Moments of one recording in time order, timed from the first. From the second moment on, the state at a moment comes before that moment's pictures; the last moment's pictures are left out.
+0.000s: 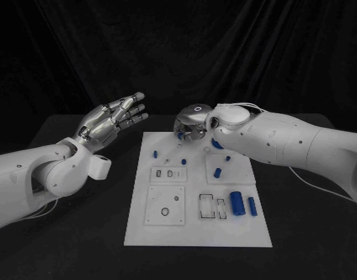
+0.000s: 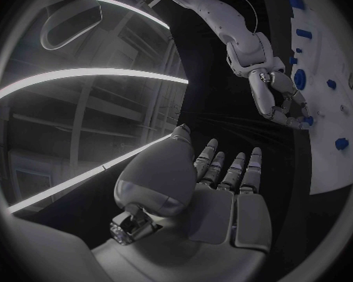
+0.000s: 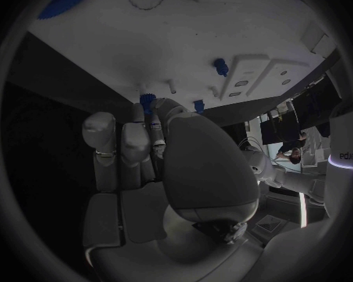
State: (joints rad) left arm 1.38 -0.93 -0.21 1.53 -0.07 0.01 0.65; left_hand 1.35 0.28 -0.24 0.29 0.44 0.40 0.11 0.07 0.05 0.13 0.08 0.07 0.03 0.12 0.24 0.08 0.02 0.09 0.16 0.27 0.13 0.05; right arm 1.40 -0.31 -0.20 0.87 -1.65 -0.23 0.18; right_hand 1.50 -0.14 0.29 0.15 0.51 0.98 0.07 0.14 0.31 1.00 0.04 0.40 0.25 1.39 -0.05 1.23 0.91 0.13 1.24 0.06 1.17 1.01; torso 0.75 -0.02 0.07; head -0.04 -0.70
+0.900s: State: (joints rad) left arm 1.38 -0.93 -0.21 1.53 -0.07 0.01 0.64; left_hand 1.35 0.28 -0.23 0.29 0.44 0.41 0.12 0.07 0.05 0.13 0.08 0.07 0.03 0.13 0.24 0.08 0.02 0.09 0.16 0.27 0.13 0.05; right arm 1.39 -0.32 -0.20 0.86 -1.64 -0.25 0.16; right_hand 1.49 -0.14 0.31 0.13 0.52 0.99 0.09 0.15 0.33 0.99 0.05 0.39 0.26 1.38 -0.05 1.23 0.90 0.13 1.24 0.06 1.17 1.03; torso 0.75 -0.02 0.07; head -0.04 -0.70
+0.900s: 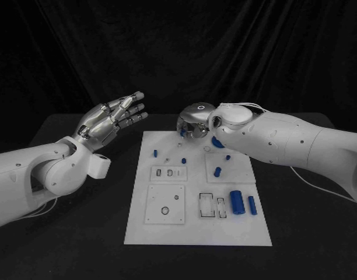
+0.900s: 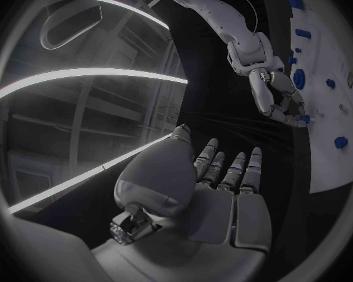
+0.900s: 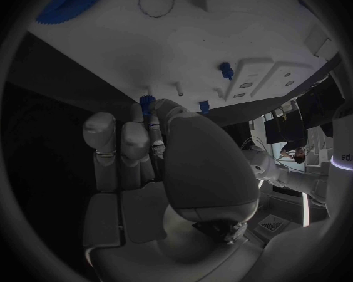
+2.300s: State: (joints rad) left arm 1.38 -0.93 -0.21 1.52 -0.07 0.01 0.63; left_hand 1.36 0.28 -0.23 0.29 0.44 0.41 0.11 0.07 0.05 0.13 0.08 0.07 0.03 0.13 0.24 0.08 0.03 0.09 0.16 0.27 0.13 0.05; right arm 1.38 -0.33 -0.20 0.87 -1.65 -0.22 0.15; right_hand 1.45 -0.15 0.31 0.12 0.44 0.87 0.05 0.09 0.34 0.92 0.07 0.36 0.26 1.33 -0.03 1.19 0.85 0.13 1.20 0.08 1.16 1.04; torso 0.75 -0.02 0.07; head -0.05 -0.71
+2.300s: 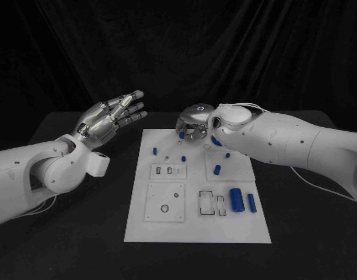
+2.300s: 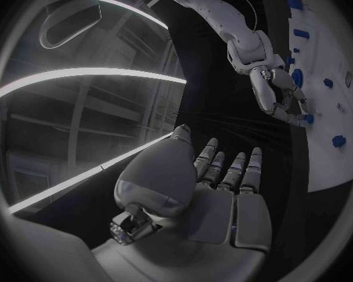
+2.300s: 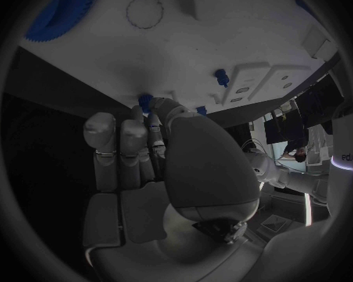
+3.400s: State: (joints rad) left arm 1.38 -0.95 -0.21 1.52 -0.07 0.02 0.62; left_hand 1.37 0.28 -0.22 0.29 0.46 0.42 0.12 0.07 0.05 0.14 0.08 0.07 0.03 0.13 0.24 0.08 0.03 0.09 0.16 0.28 0.13 0.05; right arm 1.47 -0.69 -0.21 1.20 -1.56 -0.34 0.12; right_hand 1.39 -0.12 0.18 0.21 0.22 0.90 0.06 0.13 0.23 1.27 -0.02 1.27 1.08 1.45 -0.06 1.50 1.27 0.09 1.31 0.05 1.26 1.25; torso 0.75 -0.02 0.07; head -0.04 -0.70
